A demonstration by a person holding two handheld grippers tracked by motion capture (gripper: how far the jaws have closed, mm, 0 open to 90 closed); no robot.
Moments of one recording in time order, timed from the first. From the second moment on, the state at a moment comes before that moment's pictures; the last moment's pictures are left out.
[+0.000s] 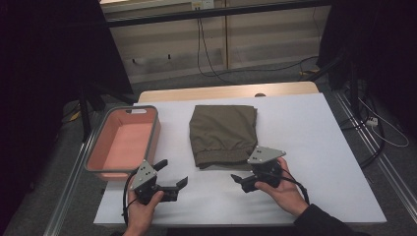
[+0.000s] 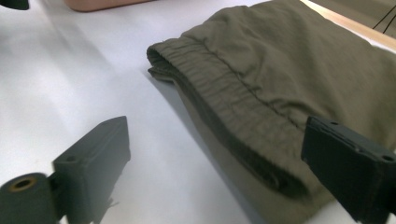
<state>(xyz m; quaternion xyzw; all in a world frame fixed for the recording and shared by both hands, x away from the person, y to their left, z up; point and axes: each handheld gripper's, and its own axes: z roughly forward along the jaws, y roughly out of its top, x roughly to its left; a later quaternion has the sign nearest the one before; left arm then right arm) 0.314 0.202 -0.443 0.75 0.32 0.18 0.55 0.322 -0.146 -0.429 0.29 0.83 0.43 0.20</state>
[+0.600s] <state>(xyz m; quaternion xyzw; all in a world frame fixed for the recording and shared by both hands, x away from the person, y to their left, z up) 0.315 0.202 -0.443 0.76 0.31 0.18 0.55 0.371 -0.099 -0.442 0.22 0.89 0.36 0.18</state>
